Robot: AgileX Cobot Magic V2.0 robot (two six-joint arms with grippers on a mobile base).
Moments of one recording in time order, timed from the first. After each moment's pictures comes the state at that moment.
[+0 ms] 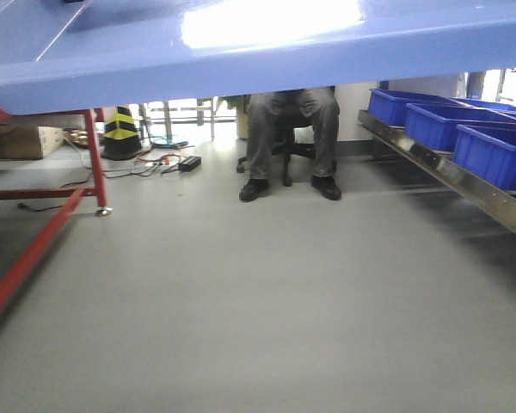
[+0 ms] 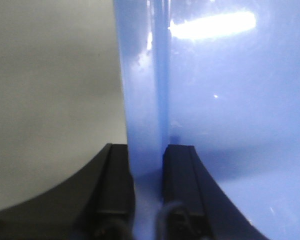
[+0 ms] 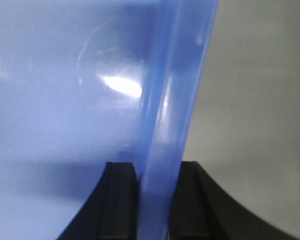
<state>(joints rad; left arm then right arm) -0.65 1.45 -1.51 0.12 1.21 -0.46 0.42 1.25 -1.39 -0.12 1.23 0.39</state>
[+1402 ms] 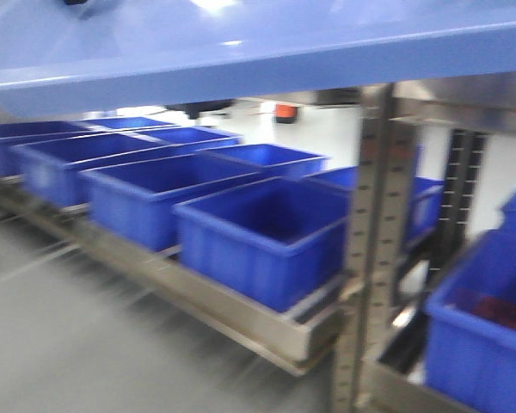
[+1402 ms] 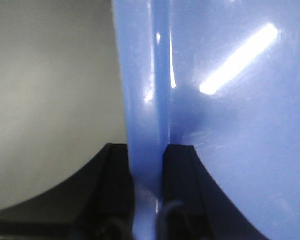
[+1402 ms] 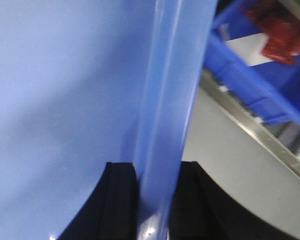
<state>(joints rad) -0.65 1.45 -1.51 0.11 1.21 -0.46 0.42 1.25 -1.39 -0.12 1.23 0.39</state>
